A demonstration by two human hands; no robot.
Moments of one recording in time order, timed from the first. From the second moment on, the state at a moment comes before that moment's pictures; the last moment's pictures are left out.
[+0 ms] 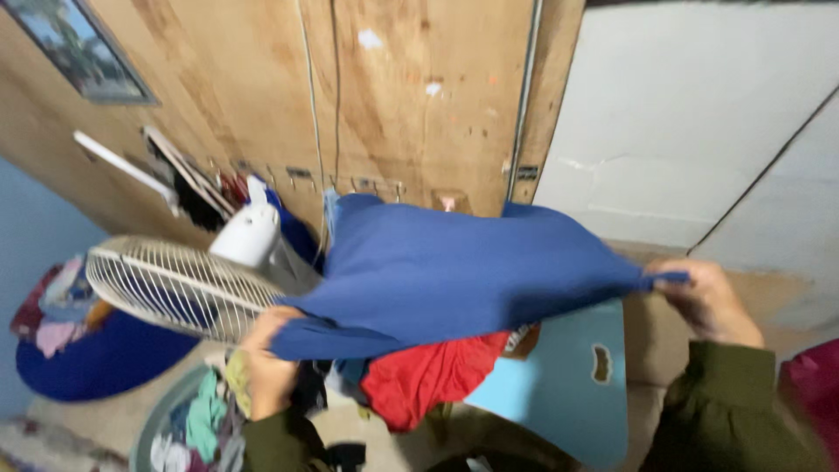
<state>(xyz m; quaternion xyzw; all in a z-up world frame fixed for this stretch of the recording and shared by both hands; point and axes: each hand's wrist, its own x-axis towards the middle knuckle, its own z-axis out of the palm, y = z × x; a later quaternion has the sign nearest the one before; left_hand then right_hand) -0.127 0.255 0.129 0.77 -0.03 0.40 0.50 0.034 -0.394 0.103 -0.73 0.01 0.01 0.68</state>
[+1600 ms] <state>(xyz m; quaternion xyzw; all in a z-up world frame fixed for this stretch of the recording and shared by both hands) 0.053 0.293 -0.026 0.59 0.22 0.15 0.76 0.194 -0.385 -0.022 -0.67 0.03 0.04 0.74</state>
